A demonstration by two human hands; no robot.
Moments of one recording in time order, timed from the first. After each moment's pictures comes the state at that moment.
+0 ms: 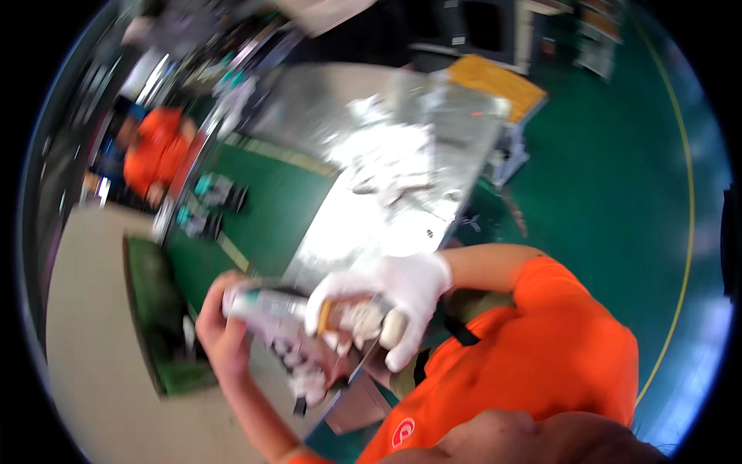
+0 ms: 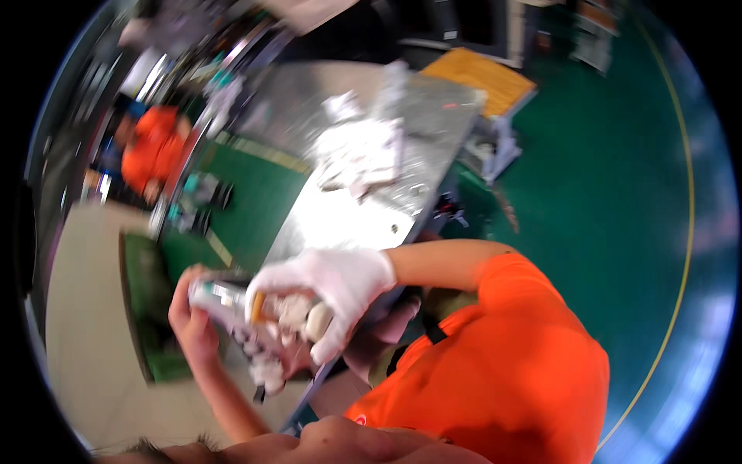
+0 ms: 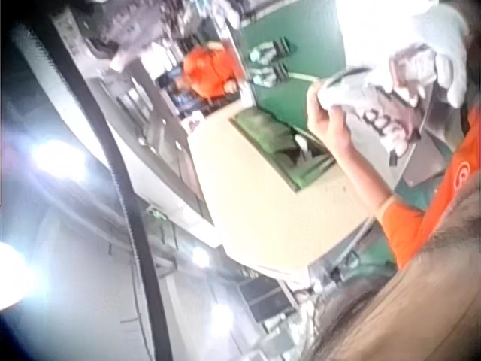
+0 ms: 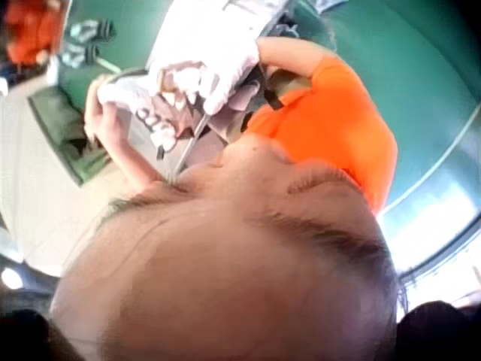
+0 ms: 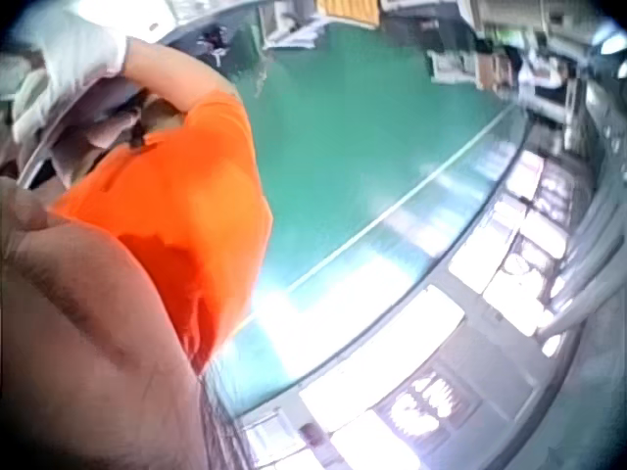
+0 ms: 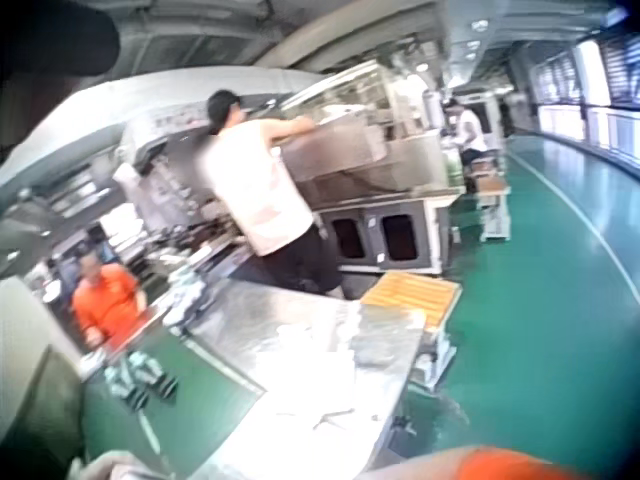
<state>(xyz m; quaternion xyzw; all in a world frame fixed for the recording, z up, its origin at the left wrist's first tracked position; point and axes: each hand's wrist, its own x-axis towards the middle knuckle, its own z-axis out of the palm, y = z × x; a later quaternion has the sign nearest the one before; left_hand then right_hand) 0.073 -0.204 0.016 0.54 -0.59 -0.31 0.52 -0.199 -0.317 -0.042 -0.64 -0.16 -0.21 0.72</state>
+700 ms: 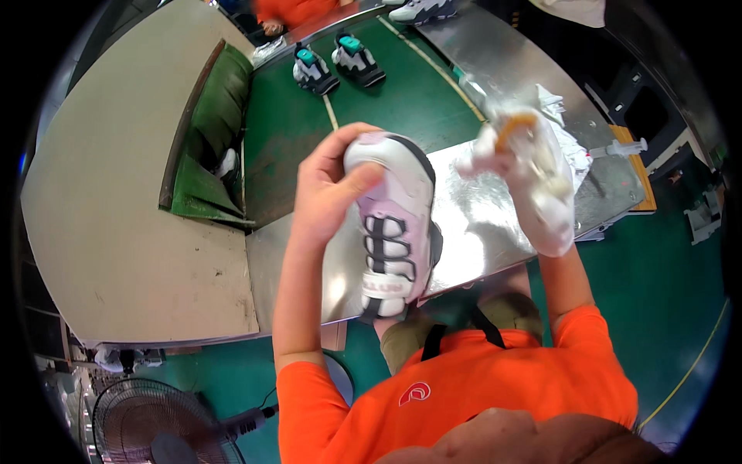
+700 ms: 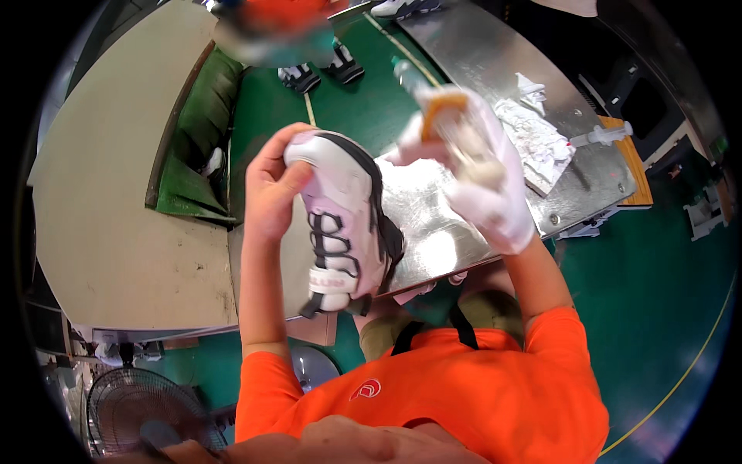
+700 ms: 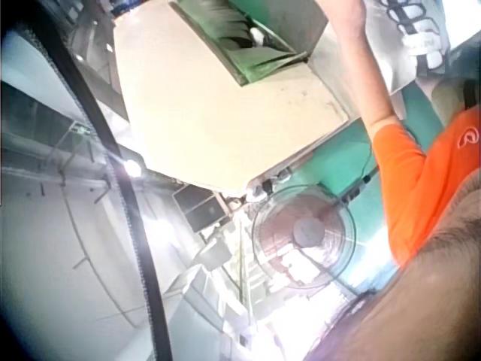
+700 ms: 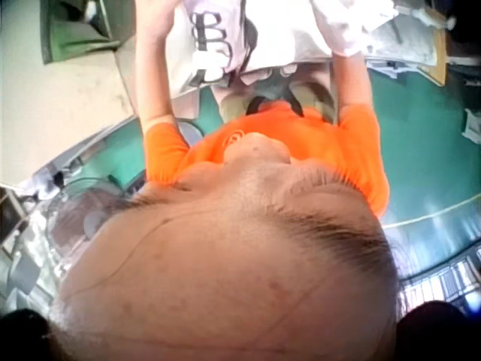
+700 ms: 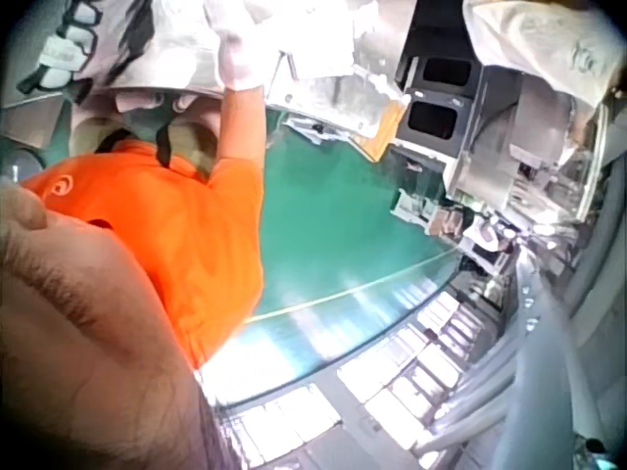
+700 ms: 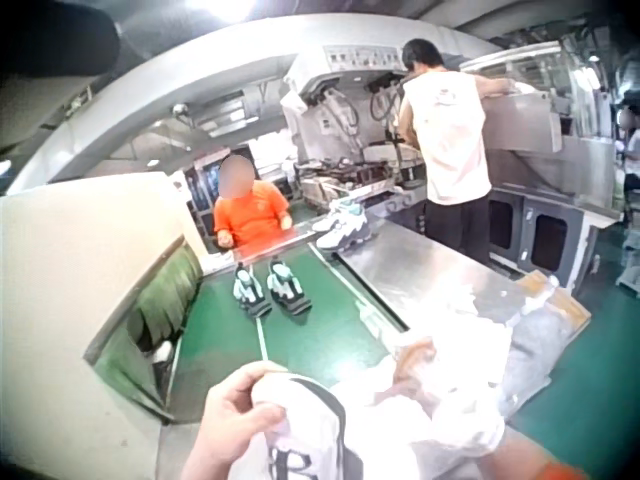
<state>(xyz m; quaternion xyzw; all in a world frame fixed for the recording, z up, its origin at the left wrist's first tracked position) 0.071 -0.184 0.000 0.50 -0.50 -0.28 0.65 -0.142 -0.333 -0.021 -0.52 -0.07 -0.39 0.76</state>
